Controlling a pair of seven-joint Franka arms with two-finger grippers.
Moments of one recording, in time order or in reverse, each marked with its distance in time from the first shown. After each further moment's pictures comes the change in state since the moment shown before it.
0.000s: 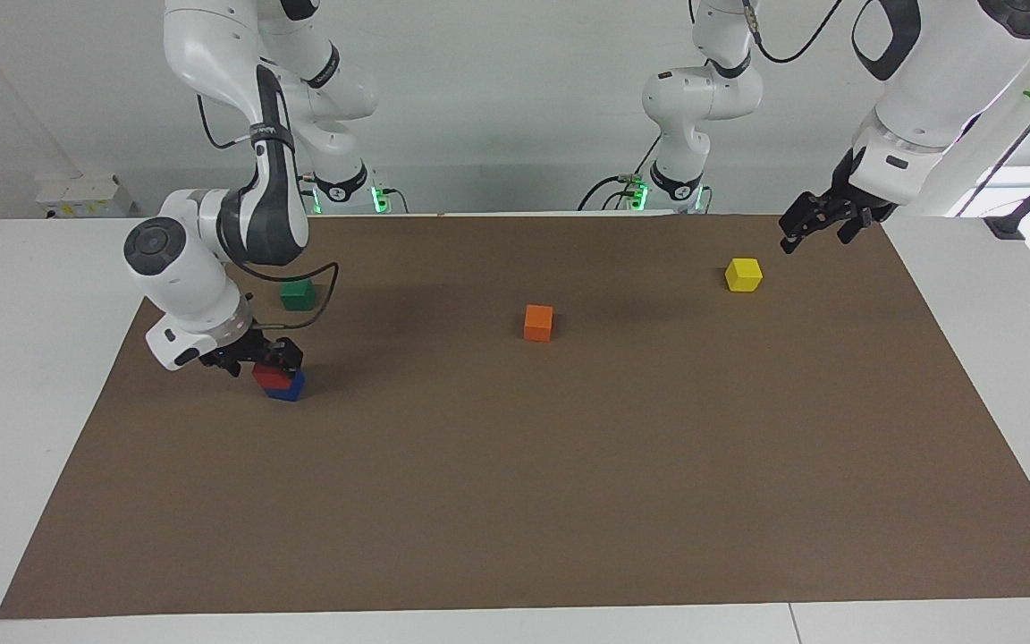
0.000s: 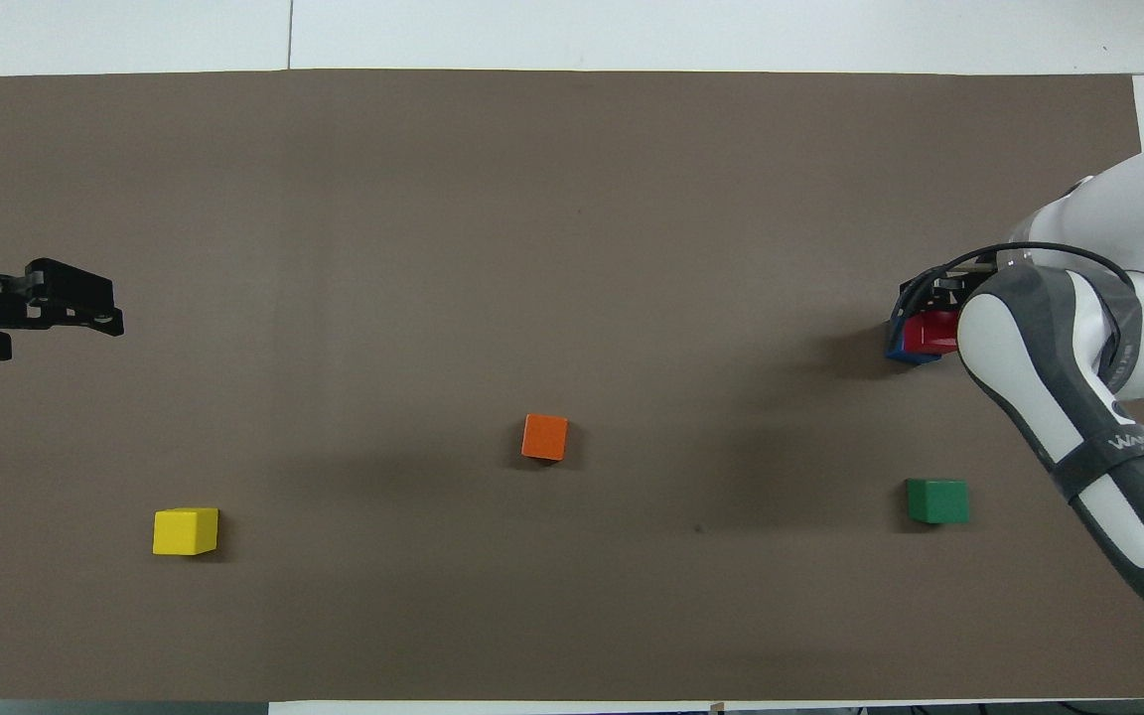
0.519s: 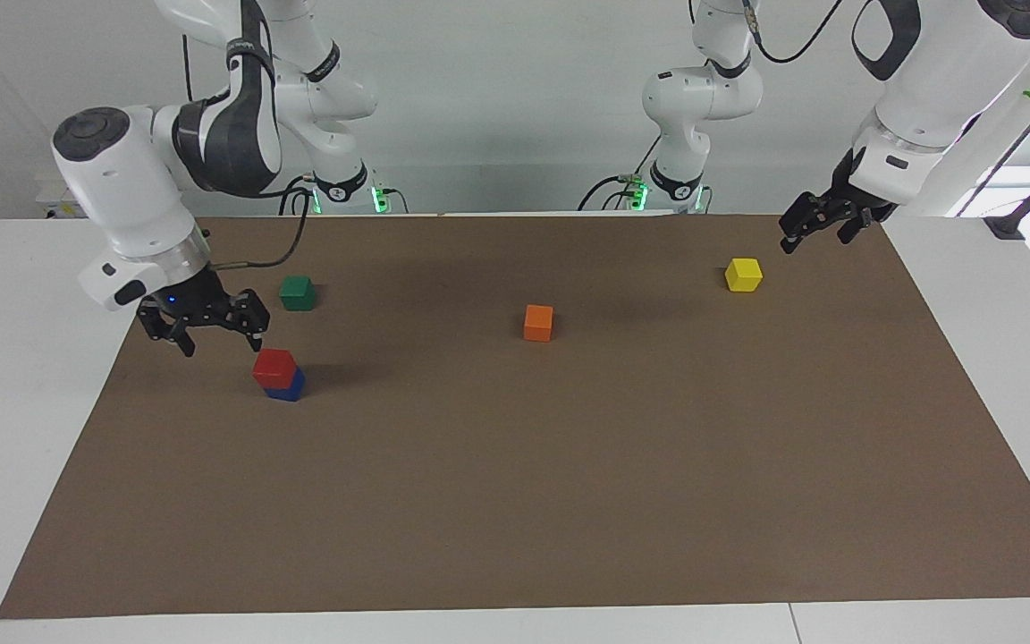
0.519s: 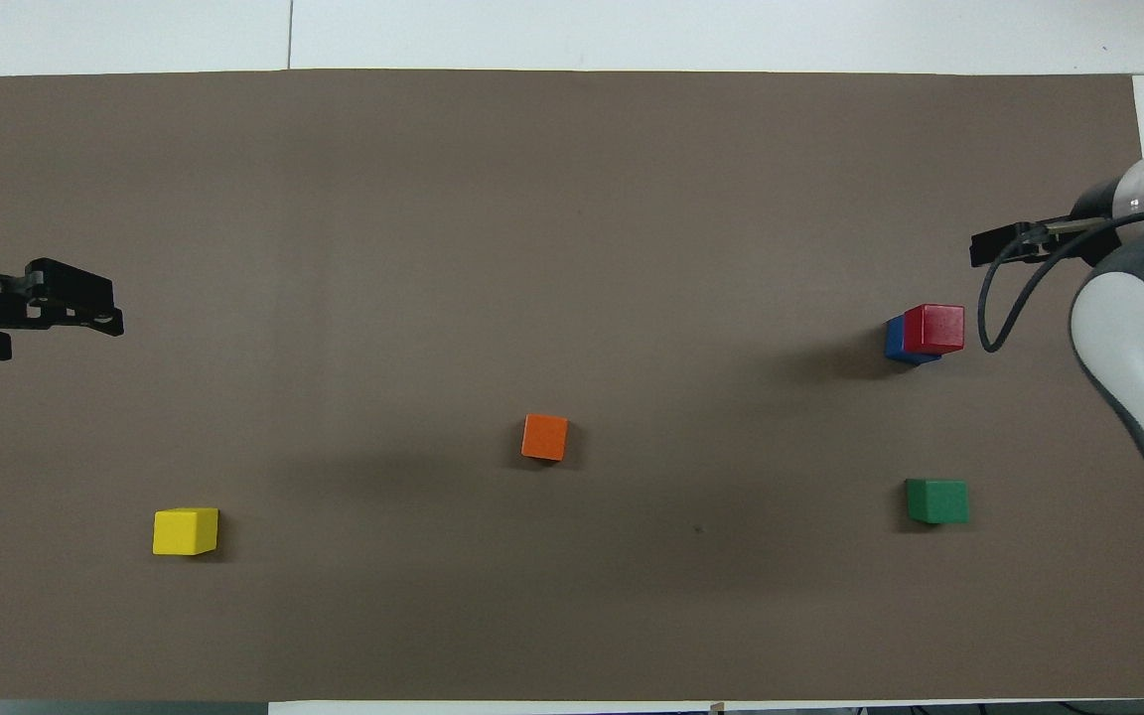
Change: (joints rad) left arm 0.000 0.000 0.000 0.000 0.000 0.000 0.000; right arm -0.008 -0.130 0.001 0.162 0.000 -0.162 -0.150
